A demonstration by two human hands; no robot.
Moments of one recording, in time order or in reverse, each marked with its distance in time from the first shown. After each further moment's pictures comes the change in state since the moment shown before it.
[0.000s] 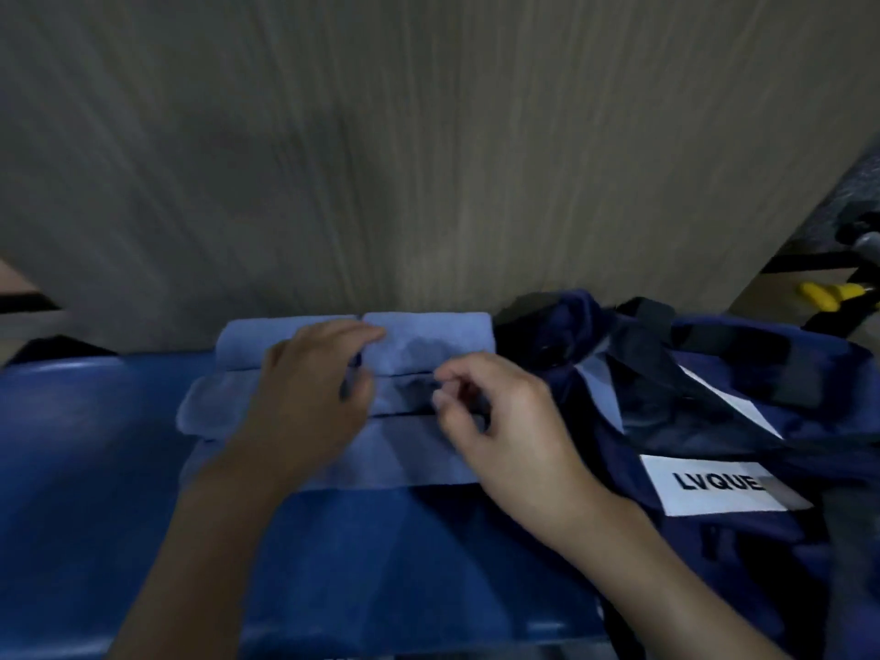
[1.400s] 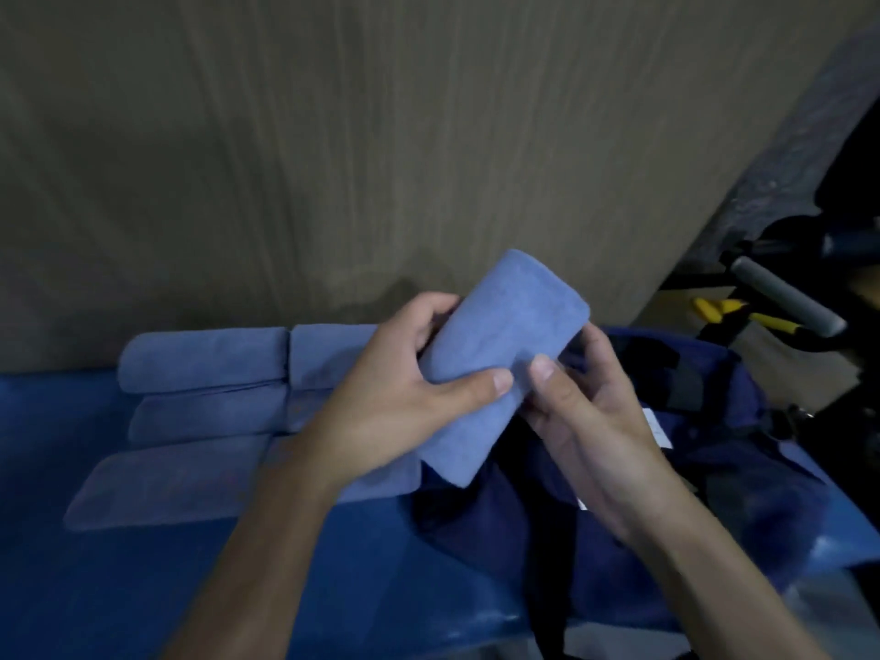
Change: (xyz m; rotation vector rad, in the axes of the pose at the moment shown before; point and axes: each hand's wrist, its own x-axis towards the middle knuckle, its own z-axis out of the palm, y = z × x) left_hand 0.016 0.116 0.017 -0.935 -0.269 0.047; right_hand -0.024 0.010 -0.089 0.913 0.164 0.362
